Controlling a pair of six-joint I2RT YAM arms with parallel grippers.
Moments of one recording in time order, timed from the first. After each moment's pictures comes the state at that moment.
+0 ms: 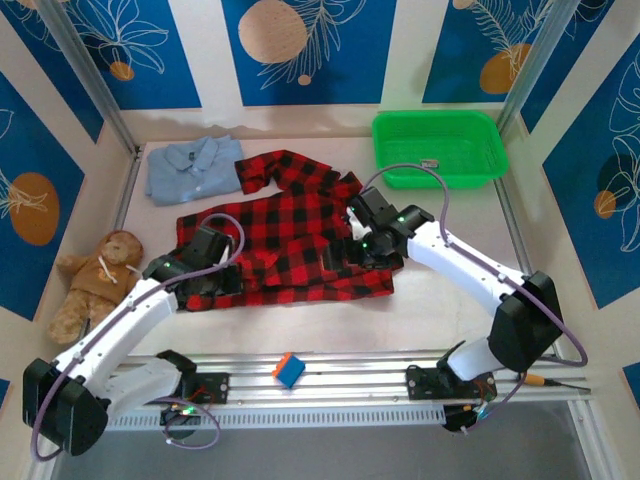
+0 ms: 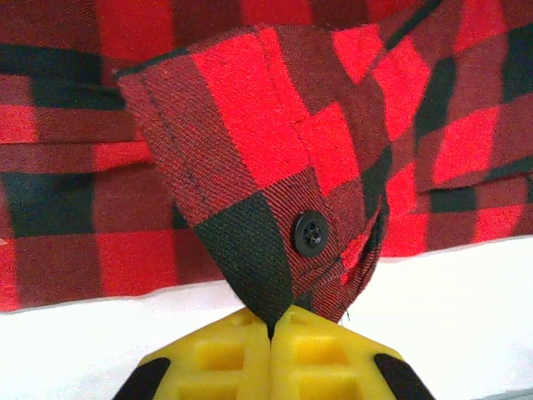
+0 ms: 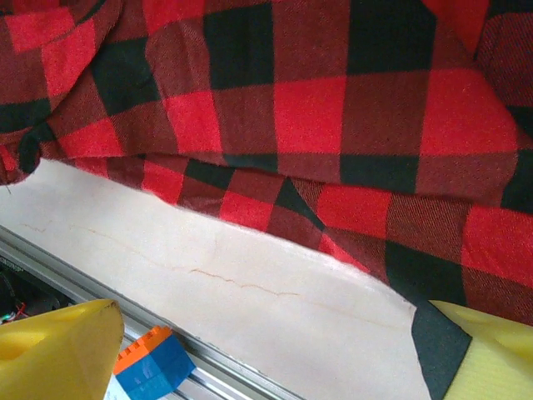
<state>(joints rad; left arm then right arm) -0.46 1.03 0.80 -0.88 0.03 -0.50 0.65 1.47 1.19 -0.90 -0.26 0.51</state>
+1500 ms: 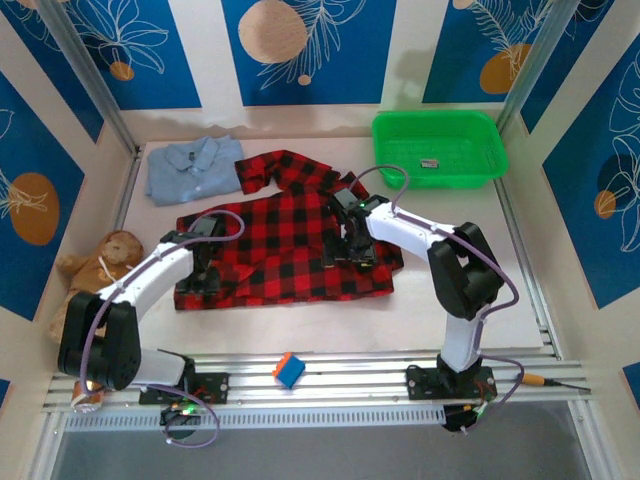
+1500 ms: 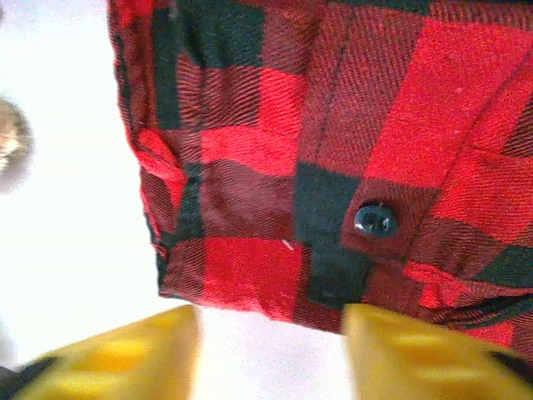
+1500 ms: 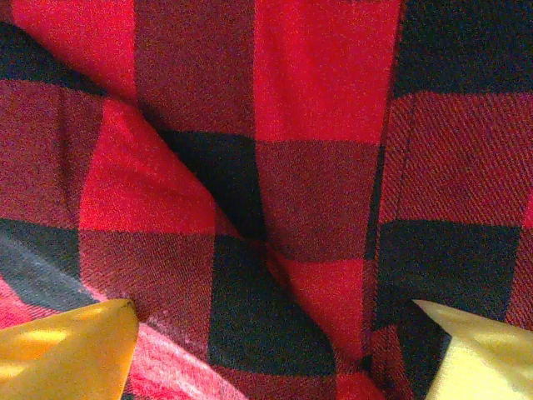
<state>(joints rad) -0.27 1.36 0.85 -0.99 -0.31 -0.40 0.63 1.85 1.32 -0.89 -0.09 0.54</state>
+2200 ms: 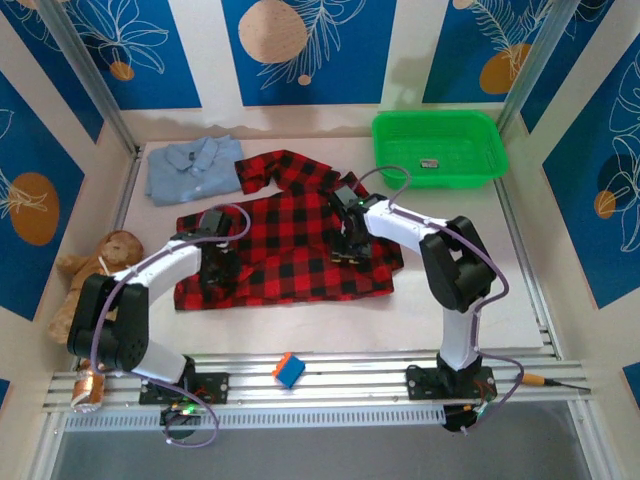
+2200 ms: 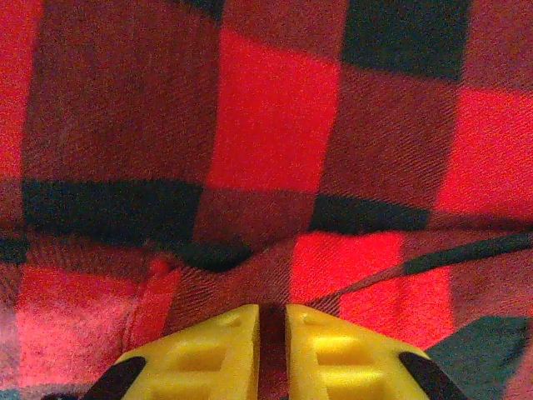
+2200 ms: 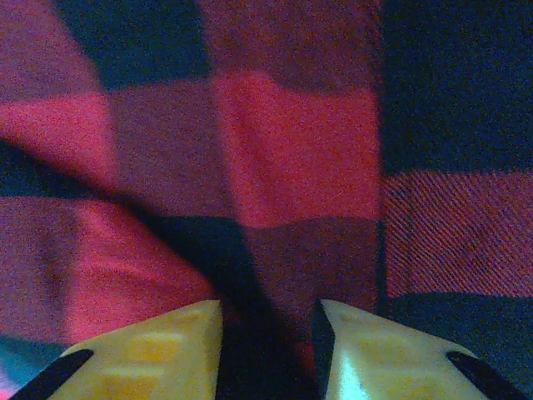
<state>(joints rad) -0.28 1.47 0.80 -0.60 0.00 -0.54 0.59 1.92 1.33 -0.81 -0.12 0.65</state>
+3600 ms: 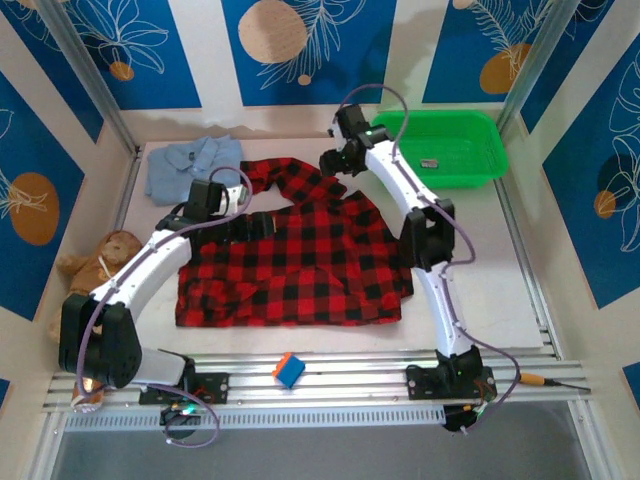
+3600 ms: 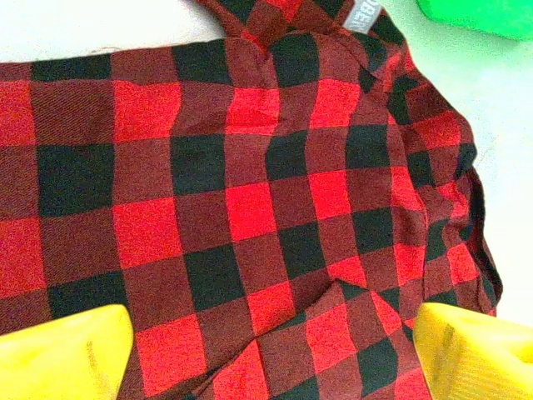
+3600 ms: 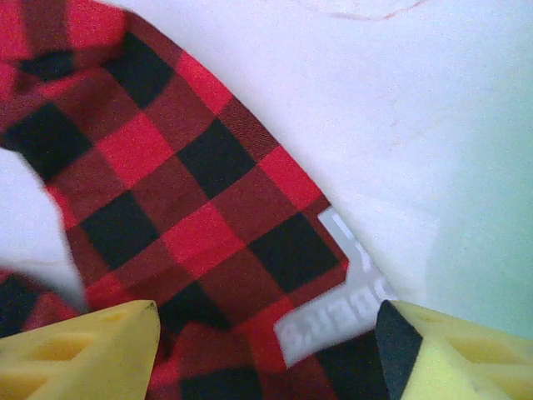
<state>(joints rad) -0.28 1.38 1.01 -0.49 0.40 -0.38 0.40 2.50 2.50 -1.02 -0.05 0.09</state>
